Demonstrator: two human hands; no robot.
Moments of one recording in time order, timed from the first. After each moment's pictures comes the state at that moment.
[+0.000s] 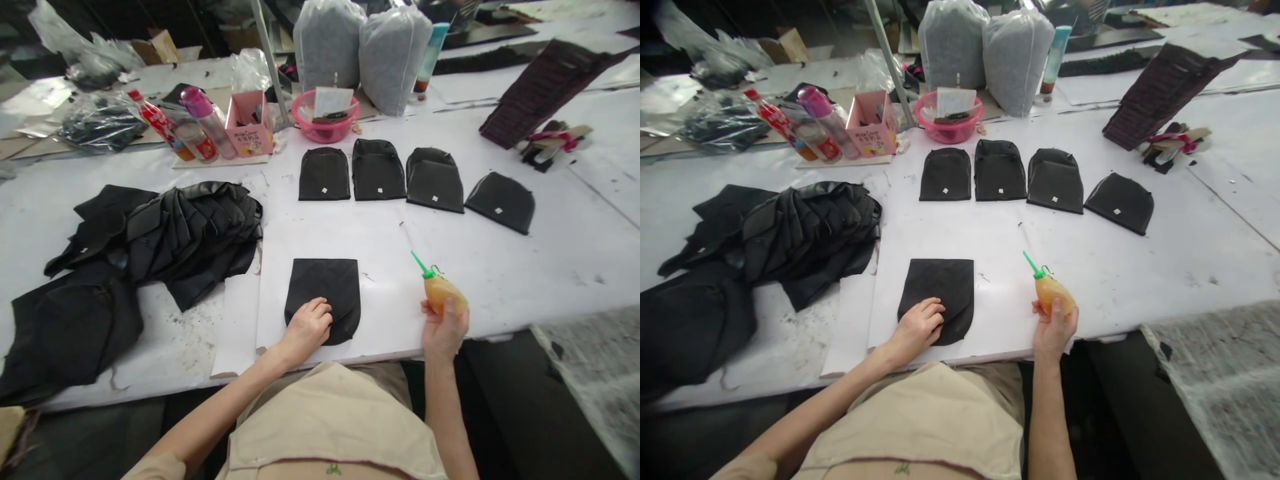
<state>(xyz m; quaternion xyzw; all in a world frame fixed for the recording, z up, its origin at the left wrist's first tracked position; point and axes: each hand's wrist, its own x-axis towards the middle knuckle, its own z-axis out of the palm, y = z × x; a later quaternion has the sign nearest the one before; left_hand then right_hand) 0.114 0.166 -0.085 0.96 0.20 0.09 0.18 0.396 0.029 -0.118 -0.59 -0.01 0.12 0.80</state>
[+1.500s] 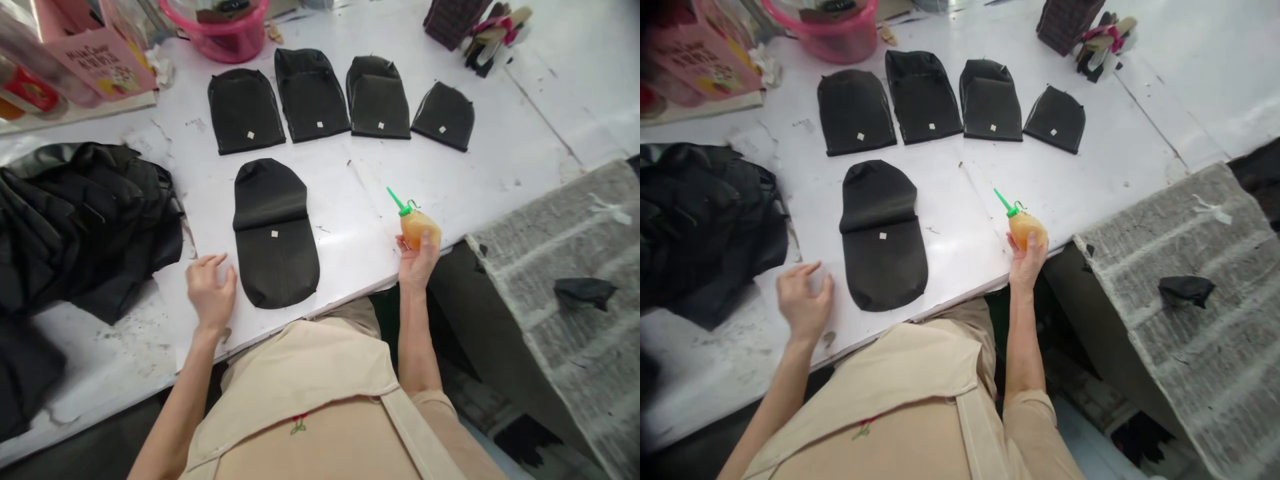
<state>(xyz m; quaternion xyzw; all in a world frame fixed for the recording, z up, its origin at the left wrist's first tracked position) 0.060 0.220 -0.104 0.83 0.49 0.22 0.14 0.418 0.001 -0.112 -0.60 0.00 0.09 0.79</state>
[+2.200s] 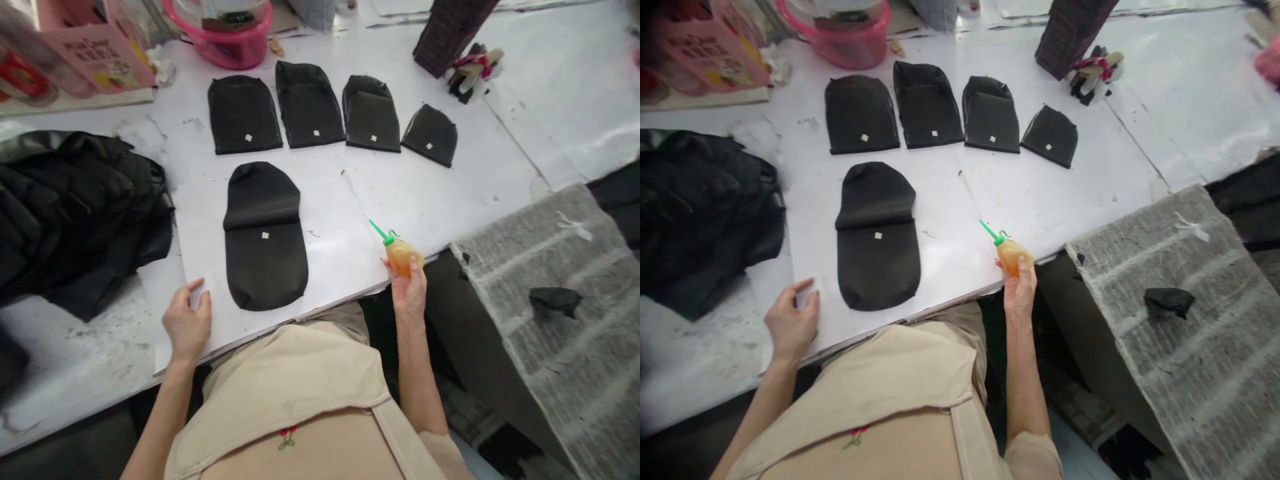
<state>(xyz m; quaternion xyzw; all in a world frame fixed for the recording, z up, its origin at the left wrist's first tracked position) 0.016 0.190 -0.110 0.75 0.61 0.17 0.19 0.386 -0.041 -0.093 -0.58 0.05 0.18 0.79</state>
